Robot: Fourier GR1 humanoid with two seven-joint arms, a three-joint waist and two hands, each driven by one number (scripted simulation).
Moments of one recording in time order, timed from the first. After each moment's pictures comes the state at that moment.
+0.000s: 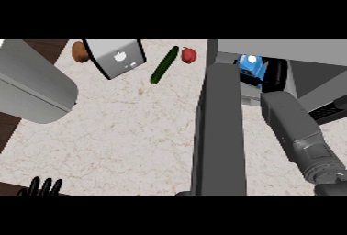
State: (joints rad) left arm 0.67 0.21 -0.15 -1.91 0.34 -0.22 -0.61; right arm -0.98 -0.22 -0.22 -0.17 0.06 -0.75 -0.83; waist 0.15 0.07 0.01
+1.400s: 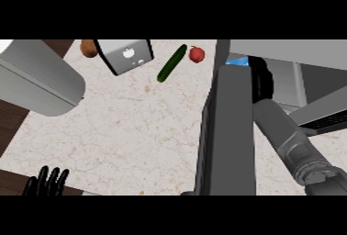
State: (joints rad) left arm 0.59 0.21 -0.14 -1.86 0.32 -0.23 -0.60; right arm -1.01 -0.18 -0.03 -0.02 0.30 -0.89 -0.59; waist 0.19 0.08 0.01
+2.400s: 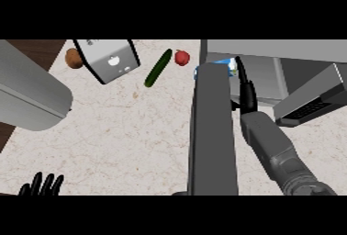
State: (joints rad) left arm 0.63 0.22 -0.13 -1.88 0.32 -0.24 -0.62; right arm -0.89 -0.09 -0.22 -0.14 0.10 -0.44 -0.84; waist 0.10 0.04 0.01
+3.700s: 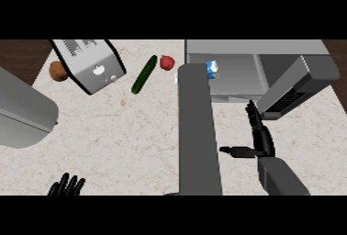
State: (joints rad) left arm 0.65 0.18 -0.22 -1.87 0.21 -0.20 -0.56; right arm -0.53 -0.11 -0.22 -0.24 0.06 -0.06 -1.05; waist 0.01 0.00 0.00
